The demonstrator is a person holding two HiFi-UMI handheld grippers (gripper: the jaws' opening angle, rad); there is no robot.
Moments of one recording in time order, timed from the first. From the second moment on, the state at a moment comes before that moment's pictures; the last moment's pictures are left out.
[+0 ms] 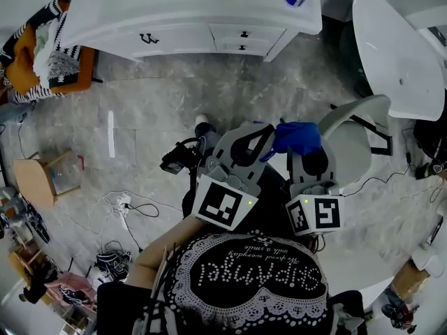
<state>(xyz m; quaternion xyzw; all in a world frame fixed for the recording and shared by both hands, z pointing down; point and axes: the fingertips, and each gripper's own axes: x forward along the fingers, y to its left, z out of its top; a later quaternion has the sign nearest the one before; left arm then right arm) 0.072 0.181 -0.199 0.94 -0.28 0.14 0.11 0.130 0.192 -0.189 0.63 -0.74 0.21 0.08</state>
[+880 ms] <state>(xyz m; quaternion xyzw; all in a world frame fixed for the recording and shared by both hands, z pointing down) 0.067 0.166 -0.200 0.94 -0.30 0.13 0.11 0.127 0.180 -0.188 0.63 -0.75 0.21 0.08</state>
